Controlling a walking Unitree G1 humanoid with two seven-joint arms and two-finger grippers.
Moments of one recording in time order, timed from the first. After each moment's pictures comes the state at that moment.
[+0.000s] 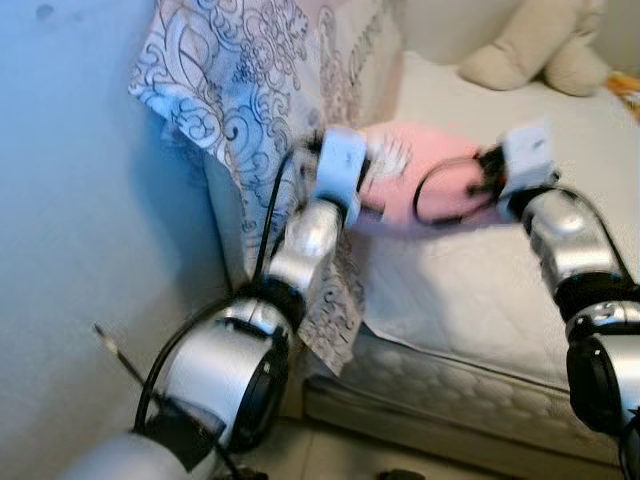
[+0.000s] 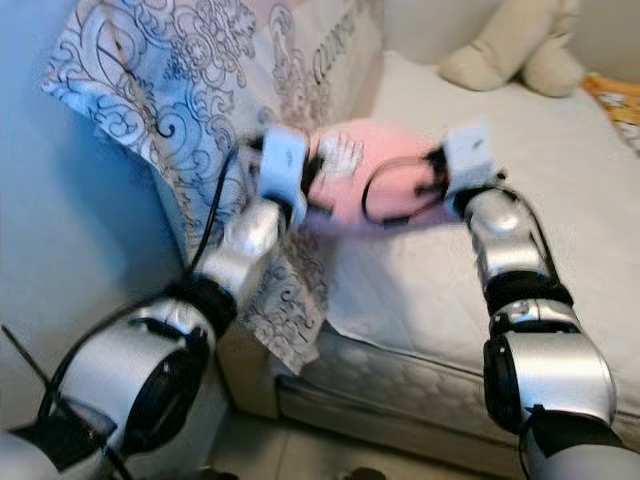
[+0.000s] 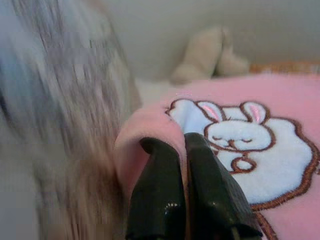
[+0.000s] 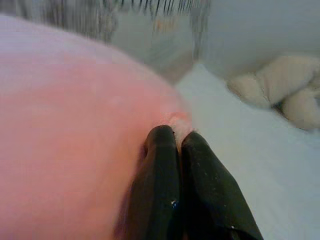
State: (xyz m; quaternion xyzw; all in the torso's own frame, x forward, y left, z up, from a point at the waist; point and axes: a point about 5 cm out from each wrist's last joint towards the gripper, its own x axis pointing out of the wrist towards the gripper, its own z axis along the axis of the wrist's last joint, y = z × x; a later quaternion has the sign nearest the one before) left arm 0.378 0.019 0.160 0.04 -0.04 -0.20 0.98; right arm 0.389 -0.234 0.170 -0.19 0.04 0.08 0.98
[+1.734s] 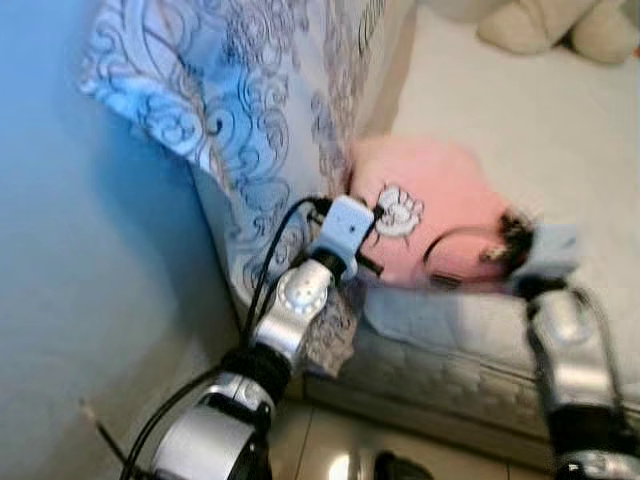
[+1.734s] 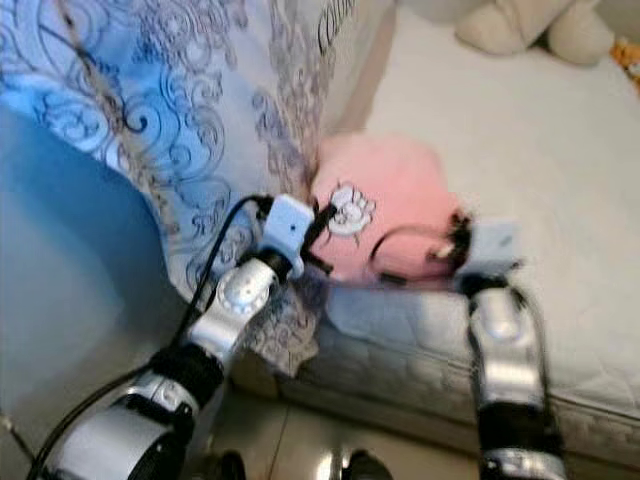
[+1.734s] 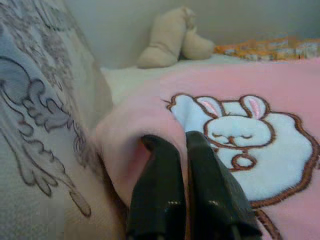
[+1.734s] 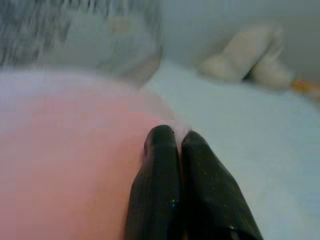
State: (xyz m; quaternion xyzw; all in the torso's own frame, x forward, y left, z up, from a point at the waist) left arm 0.339 0.016 0.132 0.06 -0.09 -0.29 0.95; right arm 0.309 -0.246 0.134 -0.08 -0.08 -0.05 0.99
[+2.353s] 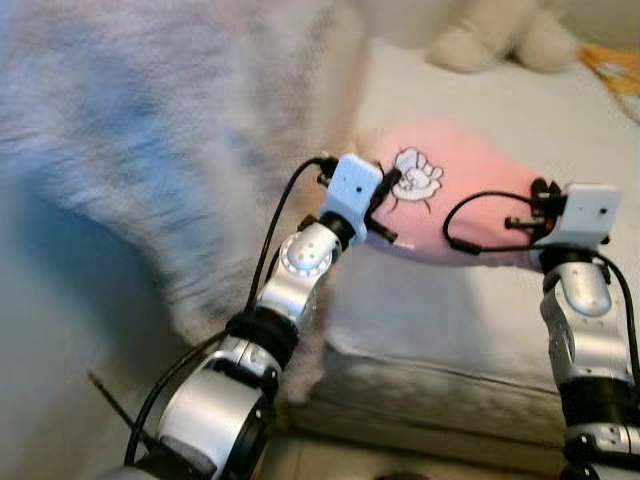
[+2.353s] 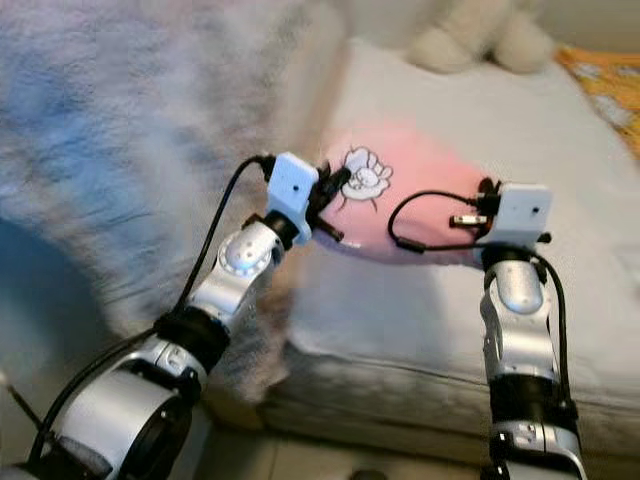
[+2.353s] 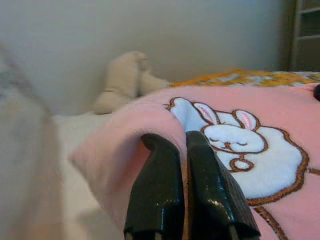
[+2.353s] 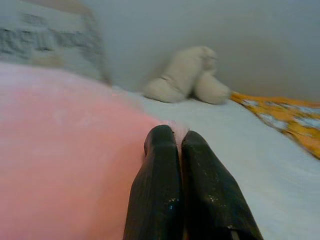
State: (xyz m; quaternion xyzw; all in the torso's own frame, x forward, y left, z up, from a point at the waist) left arm 0.357 0.009 0.169 0.04 -0.12 -0.32 0.94; right arm 0.325 -0.255 0.153 -0.07 -0.09 -0.08 0.99
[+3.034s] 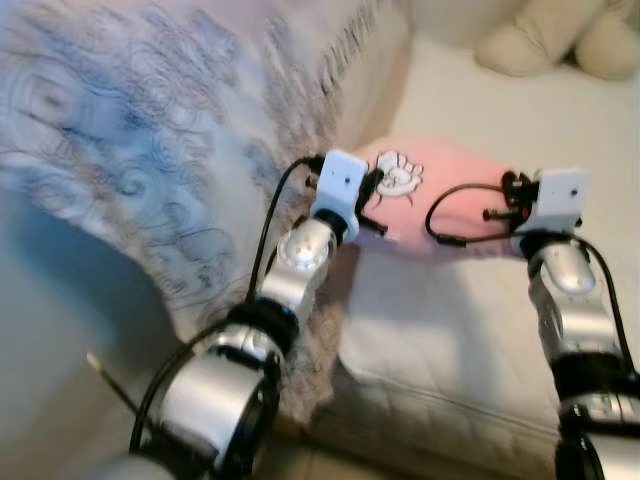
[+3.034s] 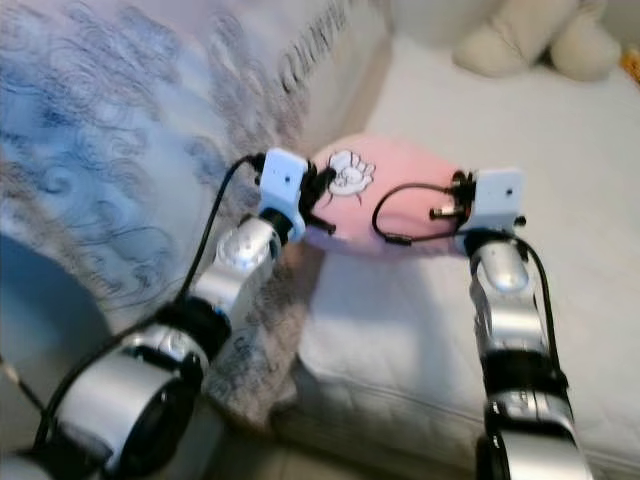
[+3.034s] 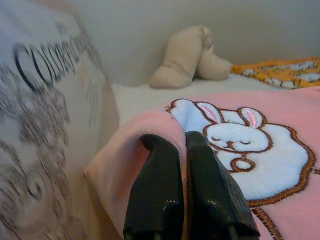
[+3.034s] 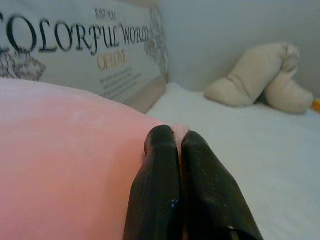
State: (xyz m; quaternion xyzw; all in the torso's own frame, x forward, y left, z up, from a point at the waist) left arm 0.370 0.013 0.170 0.01 -0.08 -0.28 0.96; right arm 0.346 -0.245 0.159 -0.09 -0.06 -0.02 0.99
